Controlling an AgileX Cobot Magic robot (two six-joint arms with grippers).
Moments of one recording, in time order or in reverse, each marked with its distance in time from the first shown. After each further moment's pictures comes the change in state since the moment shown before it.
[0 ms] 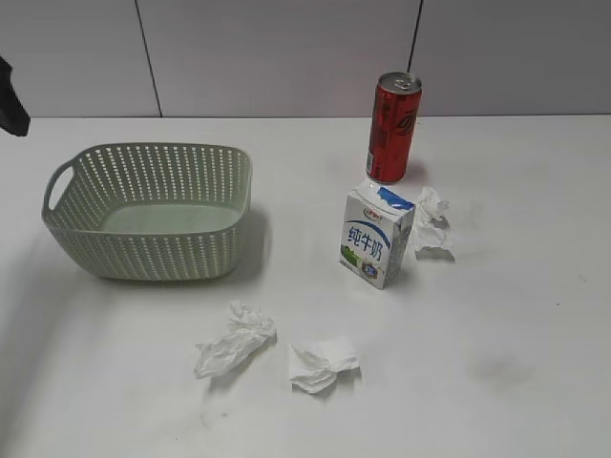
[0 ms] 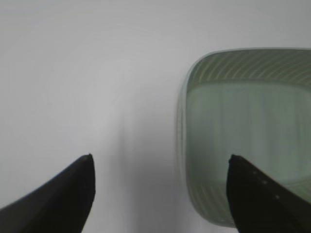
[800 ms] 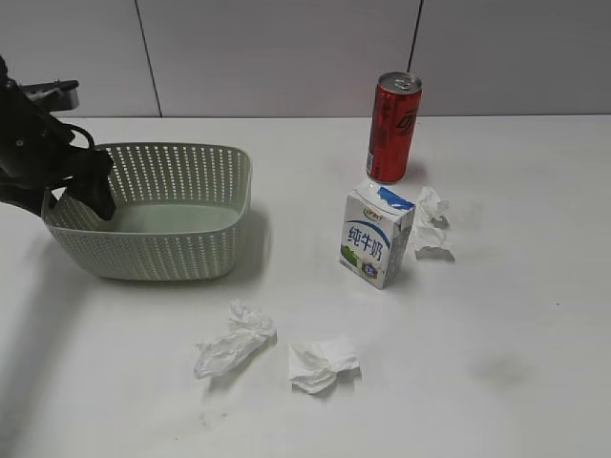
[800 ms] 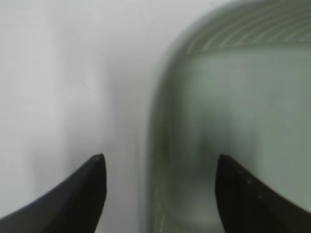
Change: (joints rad) left arm -0.070 0.394 -0.109 -0.082 -0.014 0.051; right arm 0.000 0.000 0.000 0.000 0.000 0.000
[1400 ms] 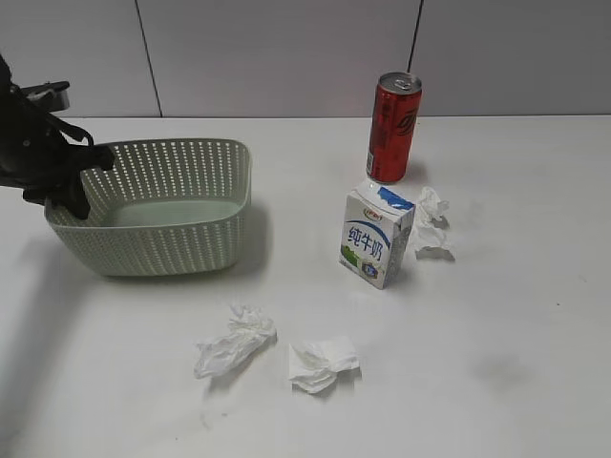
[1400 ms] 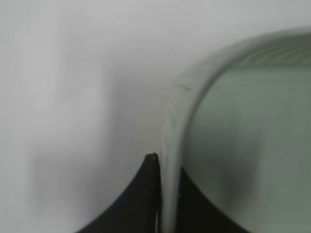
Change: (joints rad) left arm 0.000 0.007 -0.003 0.030 -0.032 -0.161; right arm 0.000 0.000 0.000 0.000 0.000 0.000
